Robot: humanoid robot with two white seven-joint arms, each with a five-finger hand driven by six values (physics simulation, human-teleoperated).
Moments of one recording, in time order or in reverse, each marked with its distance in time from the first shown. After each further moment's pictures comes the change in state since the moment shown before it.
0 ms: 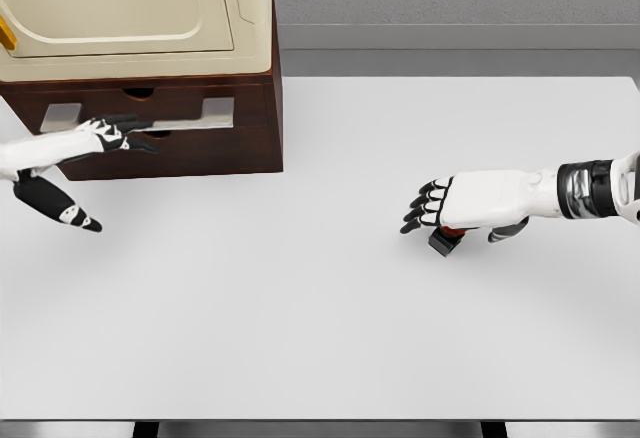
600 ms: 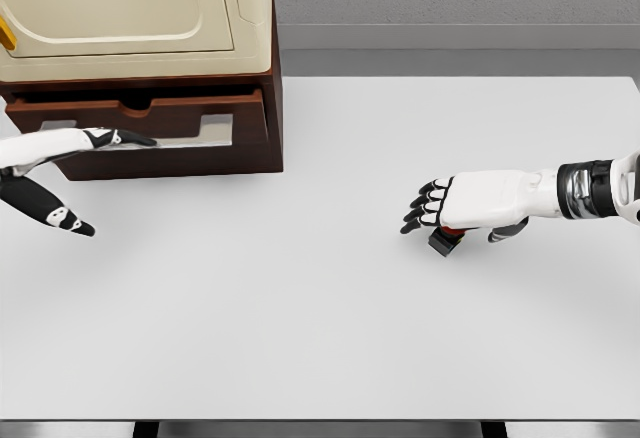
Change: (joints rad) left arm 0.000 0.064 -0.006 -0.010 0.132 -0.056 -0.009; right arm 0.000 0.000 0.000 0.000 0.001 0.000 0.000
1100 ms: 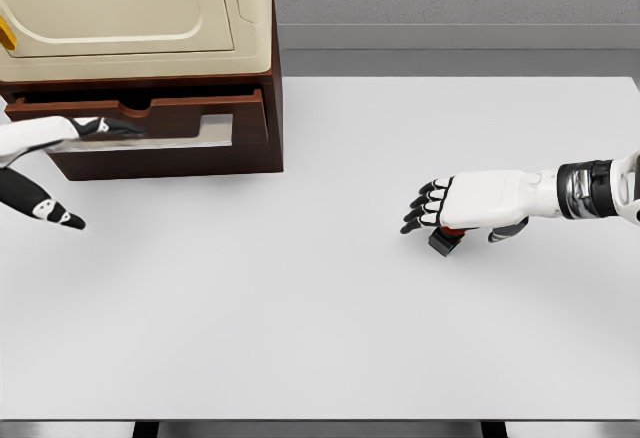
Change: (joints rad) left arm -0.002 0.032 0.018 0.007 0.068 -0.043 0.000; right arm 0.000 0.000 0.000 0.000 0.001 0.000 0.000
